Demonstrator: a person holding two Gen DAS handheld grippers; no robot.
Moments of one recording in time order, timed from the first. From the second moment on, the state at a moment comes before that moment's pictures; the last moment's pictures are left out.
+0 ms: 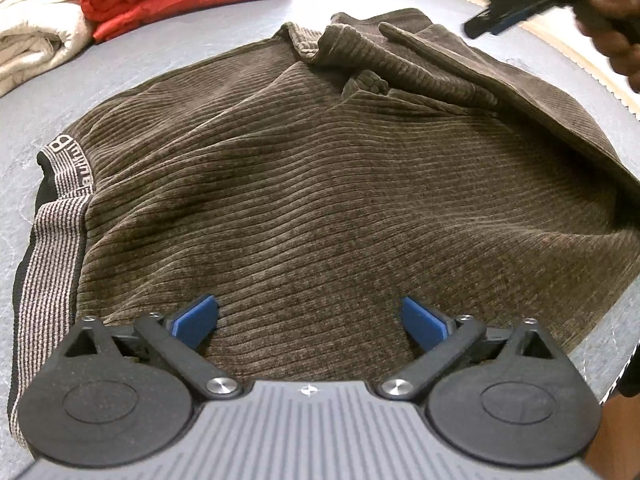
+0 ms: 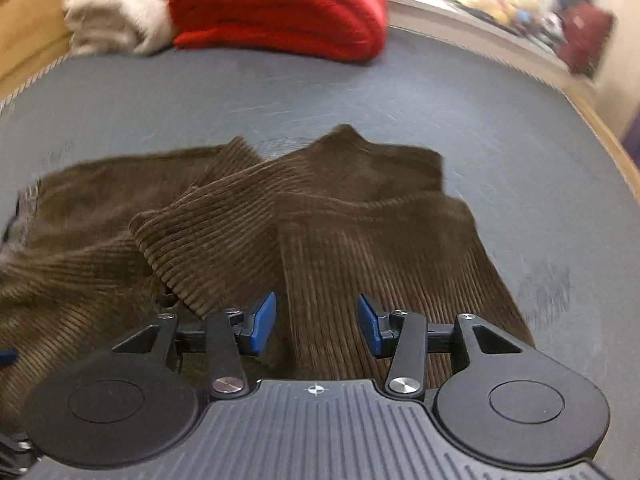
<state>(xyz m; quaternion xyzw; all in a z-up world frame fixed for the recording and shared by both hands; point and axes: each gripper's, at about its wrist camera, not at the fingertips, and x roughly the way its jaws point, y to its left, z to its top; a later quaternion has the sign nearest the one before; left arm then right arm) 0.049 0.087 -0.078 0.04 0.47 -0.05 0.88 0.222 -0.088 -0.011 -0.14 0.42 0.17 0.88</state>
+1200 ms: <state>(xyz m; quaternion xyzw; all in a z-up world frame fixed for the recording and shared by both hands) 0.048 0.086 -0.078 0.04 0.46 -0.04 0.88 0.138 -0.408 0.017 0.09 0.40 -0.10 0.91</state>
